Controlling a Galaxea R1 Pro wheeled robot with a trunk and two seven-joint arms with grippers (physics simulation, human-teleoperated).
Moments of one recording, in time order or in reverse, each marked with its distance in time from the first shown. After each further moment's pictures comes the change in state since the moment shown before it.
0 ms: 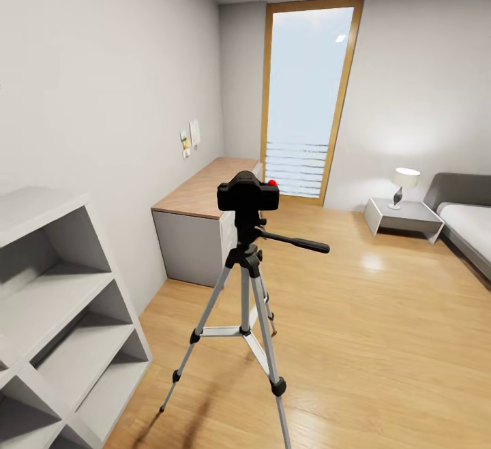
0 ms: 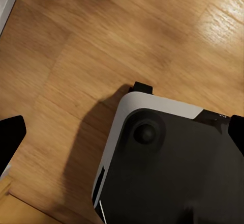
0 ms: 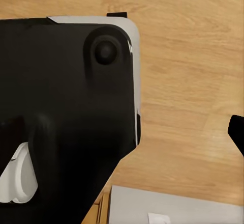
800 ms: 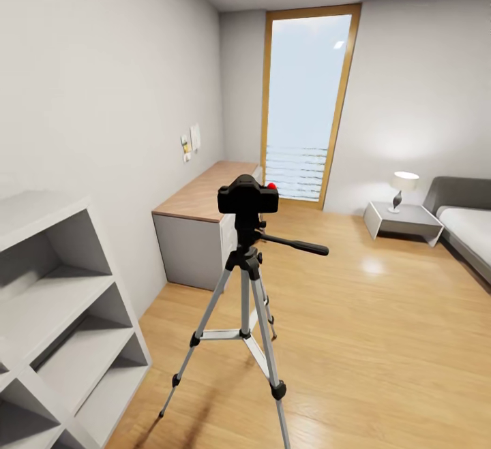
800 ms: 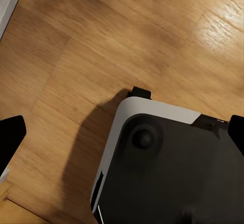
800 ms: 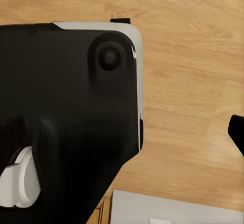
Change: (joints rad) left arm 0.000 0.000 0.000 0.000 -0.001 0.000 0.000; right arm 0.000 0.007 0.003 0.000 0.003 0.001 -0.001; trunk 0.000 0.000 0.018
